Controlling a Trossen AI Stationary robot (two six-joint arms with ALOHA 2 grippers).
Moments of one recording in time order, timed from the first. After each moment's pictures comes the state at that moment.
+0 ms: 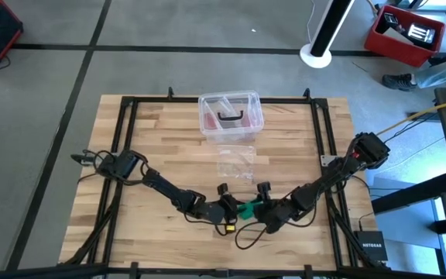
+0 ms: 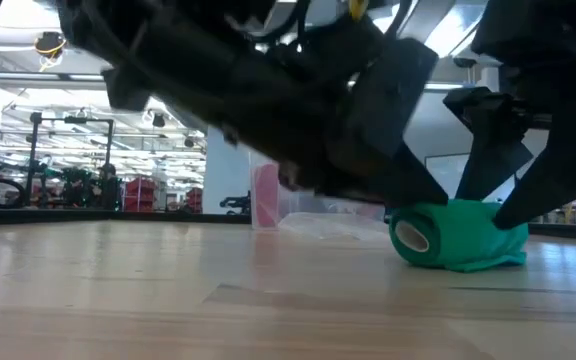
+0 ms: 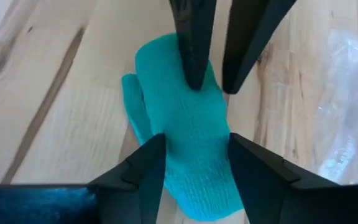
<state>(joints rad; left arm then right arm) -0.41 2.17 1.20 0.51 -0.56 -0.30 0.62 1.67 0.83 -0.22 0.43 0.19</state>
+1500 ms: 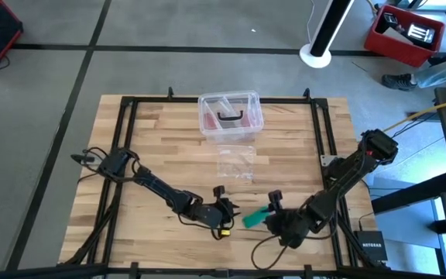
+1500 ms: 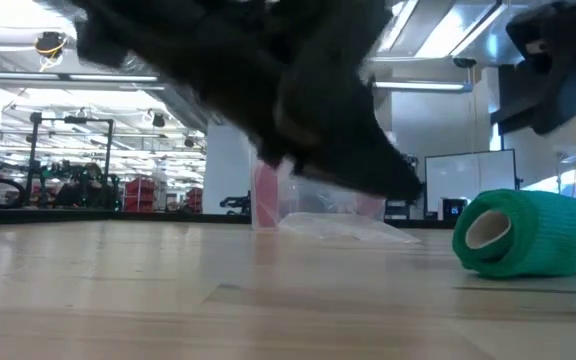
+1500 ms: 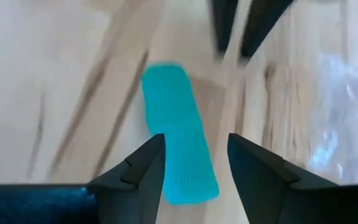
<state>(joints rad) -0.44 2.07 1.19 0.31 -0.53 -0.28 0.80 1.58 0.92 -0.43 0.51 0.34</state>
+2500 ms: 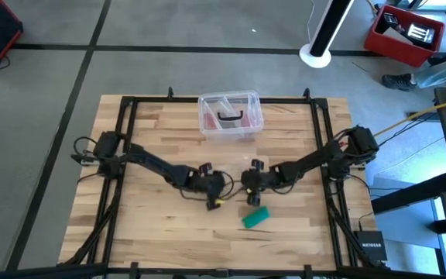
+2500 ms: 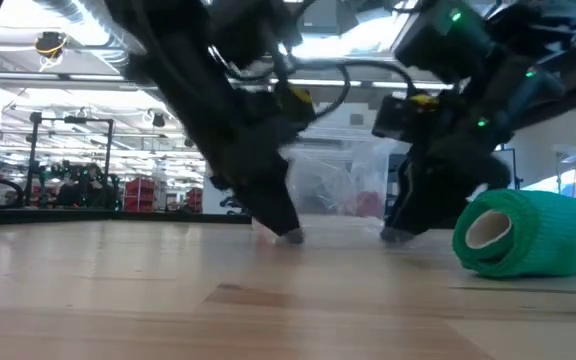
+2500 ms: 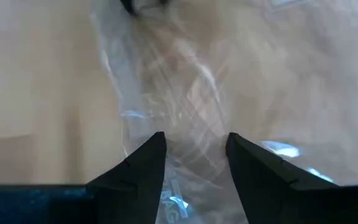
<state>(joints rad) -0.24 1.91 1.06 -0.09 -0.29 -0.38 0.24 1.73 0.73 0.03 0.20 0.30</state>
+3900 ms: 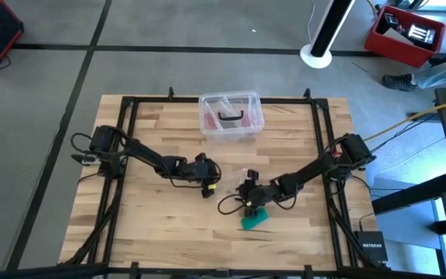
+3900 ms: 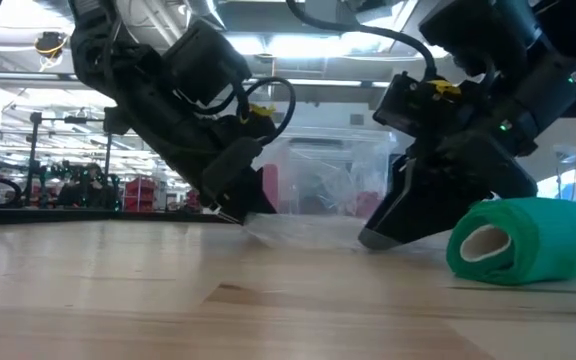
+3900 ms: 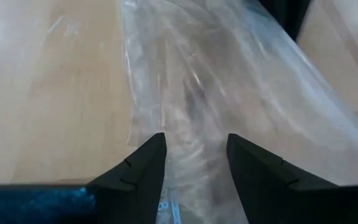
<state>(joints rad) -0.12 1.92 0.74 0.40 -0.21 -0.30 0.37 1.85 0.73 0.30 0.35 0.28</state>
